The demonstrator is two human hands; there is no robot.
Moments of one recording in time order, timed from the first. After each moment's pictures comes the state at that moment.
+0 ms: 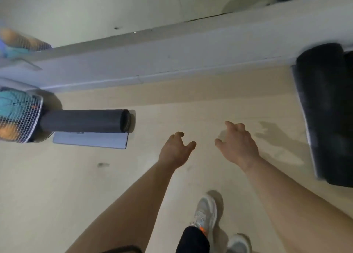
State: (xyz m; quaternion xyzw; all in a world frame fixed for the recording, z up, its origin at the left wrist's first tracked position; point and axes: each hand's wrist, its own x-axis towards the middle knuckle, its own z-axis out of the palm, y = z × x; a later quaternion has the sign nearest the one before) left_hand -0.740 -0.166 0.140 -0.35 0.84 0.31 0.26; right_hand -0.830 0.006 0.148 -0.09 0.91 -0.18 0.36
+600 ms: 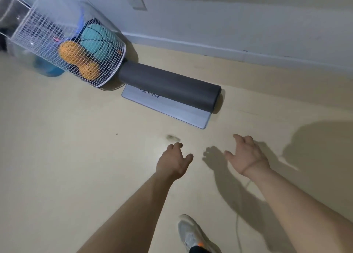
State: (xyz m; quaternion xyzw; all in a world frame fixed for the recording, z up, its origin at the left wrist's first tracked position) left_hand -0.421 -0.512 0.111 -0.48 0.78 0.32 0.26; right_hand -0.593 -0.361 0.106 -0.24 0.87 -0.06 0.43
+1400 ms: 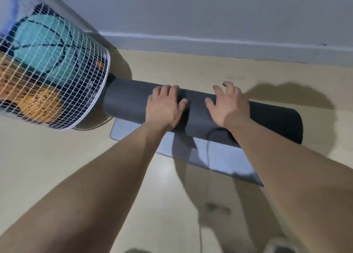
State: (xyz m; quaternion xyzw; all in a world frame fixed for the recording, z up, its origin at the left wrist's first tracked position) left_hand -0.558 -0.946 -0.131 -0.28 0.95 0.09 0.08; right_hand -0.680 -0.788 -0.145 -0.30 0.93 -0.04 0.22
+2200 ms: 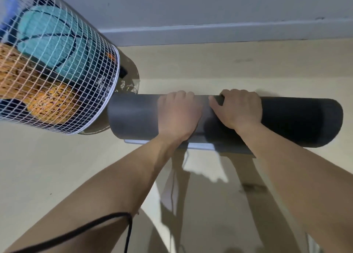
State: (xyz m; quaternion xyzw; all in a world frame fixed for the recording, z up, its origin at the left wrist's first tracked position) left_hand -0.473 -0.962 -0.174 -0.16 0.99 -0.01 -0.05; right_hand -0.579 -0.814 -0.152 -0.24 0.97 0.03 0.09
